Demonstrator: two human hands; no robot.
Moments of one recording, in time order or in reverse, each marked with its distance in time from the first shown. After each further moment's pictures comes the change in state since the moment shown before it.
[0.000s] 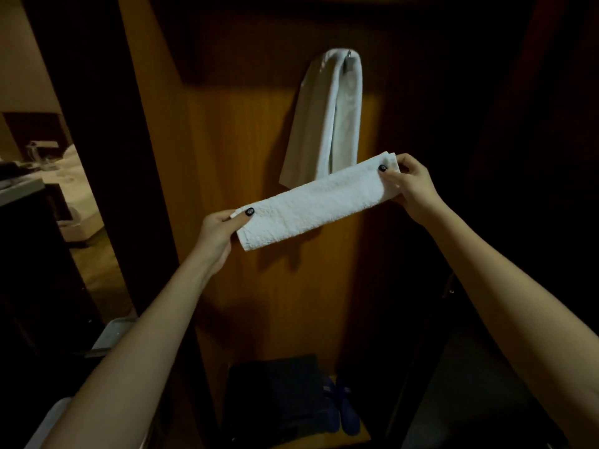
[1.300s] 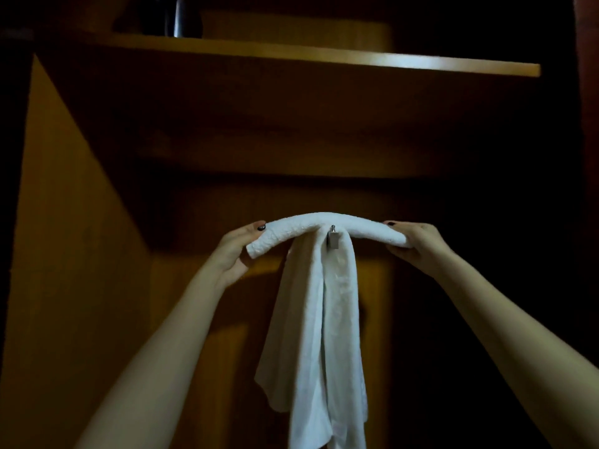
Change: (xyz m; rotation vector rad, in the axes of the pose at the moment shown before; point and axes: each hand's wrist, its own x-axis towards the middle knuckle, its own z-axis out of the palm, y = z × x) left_hand 0.317 0.139 0.117 -0.260 -0.110 0.224; right_hand 0.313 -0.049 -0.036 0.285 0.102 -0.010
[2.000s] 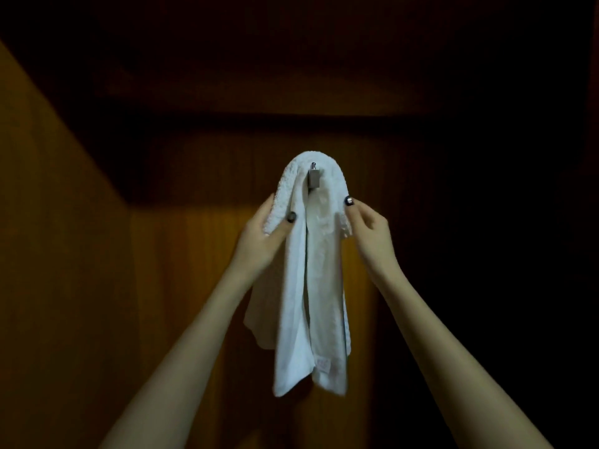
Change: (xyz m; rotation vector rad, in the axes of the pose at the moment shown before) left_hand -0.062 -0.076 0.038 0.727 -0.103 0.390; right_hand -0.078 0.083 0.036 -0.184 -0.086 -0.433
